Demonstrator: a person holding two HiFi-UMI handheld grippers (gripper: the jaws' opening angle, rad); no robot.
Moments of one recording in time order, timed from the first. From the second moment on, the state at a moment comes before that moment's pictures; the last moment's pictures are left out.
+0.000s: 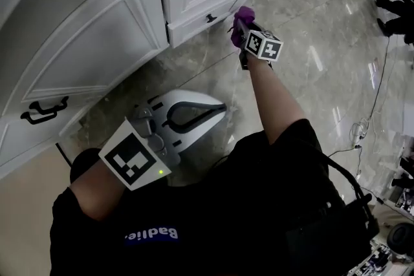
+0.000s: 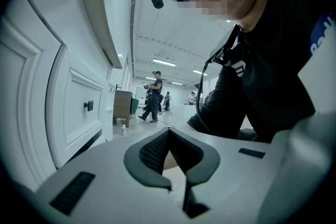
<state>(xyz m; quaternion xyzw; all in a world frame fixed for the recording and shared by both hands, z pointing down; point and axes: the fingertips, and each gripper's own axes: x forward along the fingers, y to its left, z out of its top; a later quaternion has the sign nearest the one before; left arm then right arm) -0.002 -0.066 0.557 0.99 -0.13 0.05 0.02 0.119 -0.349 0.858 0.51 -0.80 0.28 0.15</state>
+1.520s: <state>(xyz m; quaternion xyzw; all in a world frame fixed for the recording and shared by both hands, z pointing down) 0.050 -0.081 0.555 1.00 -0.09 0.01 0.02 -0.055 -0.208 0.865 0.27 -0.86 0.41 0.10</state>
